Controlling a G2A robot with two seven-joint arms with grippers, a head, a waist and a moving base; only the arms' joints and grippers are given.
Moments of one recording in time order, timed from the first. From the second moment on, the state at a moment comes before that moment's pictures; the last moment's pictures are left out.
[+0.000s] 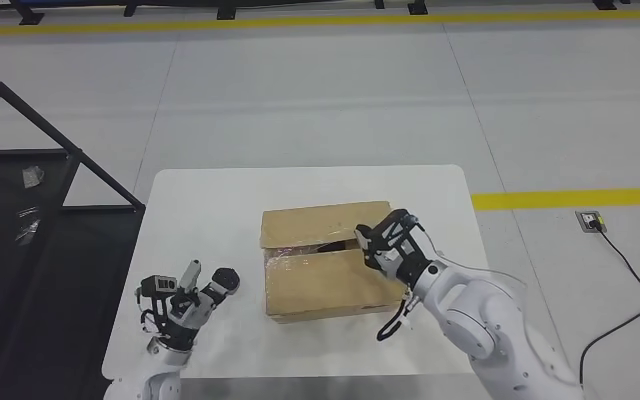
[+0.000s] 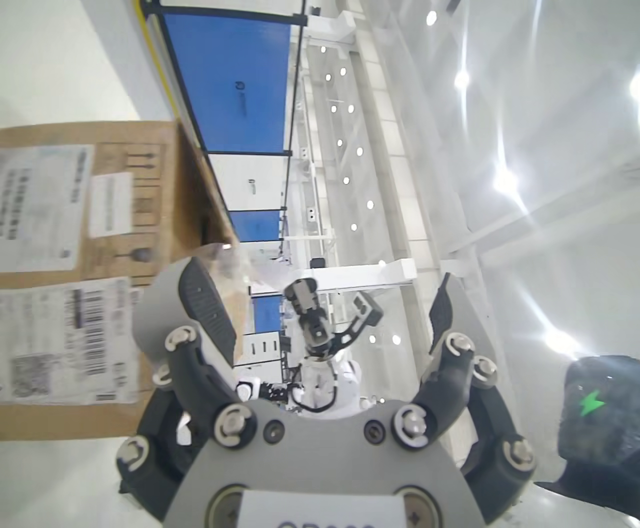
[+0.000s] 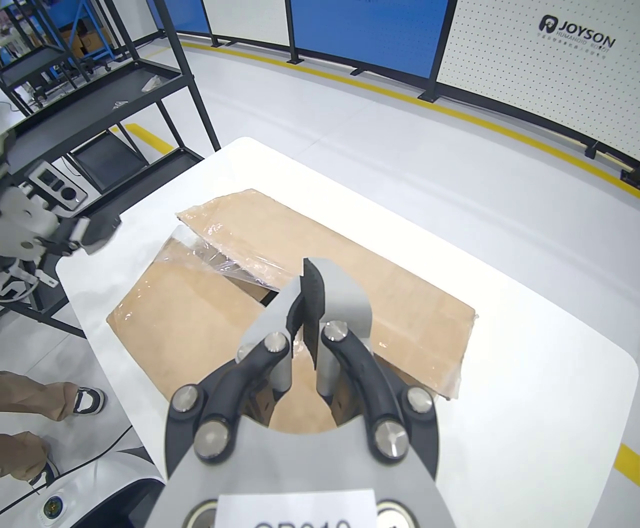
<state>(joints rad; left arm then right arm) 1.48 -1.31 -1.66 -1.71 -0.57 -0.41 -0.64 -0.96 -1.13 1.11 -1.83 -1.02 -0.22 0.46</state>
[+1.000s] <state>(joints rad) 1.14 -1.33 -1.38 -1.41 -0.39 -0.29 -0.47 -0.98 -1.14 1.14 -1.86 -1.01 -0.24 0.51</state>
